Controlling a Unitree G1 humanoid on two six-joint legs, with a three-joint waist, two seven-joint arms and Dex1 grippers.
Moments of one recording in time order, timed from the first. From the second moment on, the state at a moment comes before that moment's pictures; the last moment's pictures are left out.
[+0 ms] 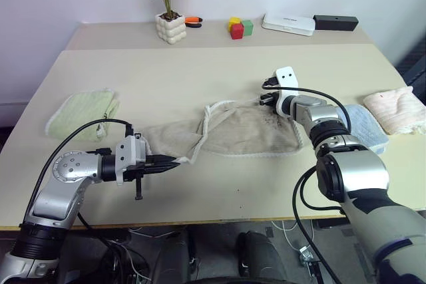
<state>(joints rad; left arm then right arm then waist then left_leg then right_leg) -0.14 0.75 0.00 -0.12 -0.40 0.01 -1.22 -1.14 -0.35 -0.06 1.25 0.02 0.26 0.47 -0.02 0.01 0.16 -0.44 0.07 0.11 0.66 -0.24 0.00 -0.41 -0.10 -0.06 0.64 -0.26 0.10</state>
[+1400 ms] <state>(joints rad) -0.93 0.68 0.25 1.13 -0.29 -0.41 -1.44 -0.56 -0.46 -0.08 0.42 0.17 -0.10 0.70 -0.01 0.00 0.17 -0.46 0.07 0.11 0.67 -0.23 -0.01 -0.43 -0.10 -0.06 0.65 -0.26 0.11</state>
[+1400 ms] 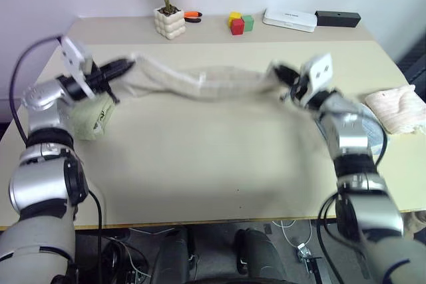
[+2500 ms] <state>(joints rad) -0.51 0.74 0.25 0.61 -0.41 -0.18 -1.57 -0.23 -0.85 -0.03 0.01 0.15 -0.01 1.05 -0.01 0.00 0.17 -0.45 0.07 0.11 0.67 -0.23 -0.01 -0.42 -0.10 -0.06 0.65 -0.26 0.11</state>
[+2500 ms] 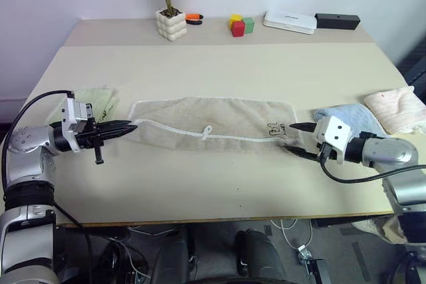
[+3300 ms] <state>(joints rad) -1.01 0.69 0.17 1.13 -0.15 -0.44 -1.09 -0.94 -0.68 0.12 0.75 -0.14 -0.32 0.76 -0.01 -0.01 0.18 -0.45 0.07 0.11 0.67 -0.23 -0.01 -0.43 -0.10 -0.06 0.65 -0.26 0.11</state>
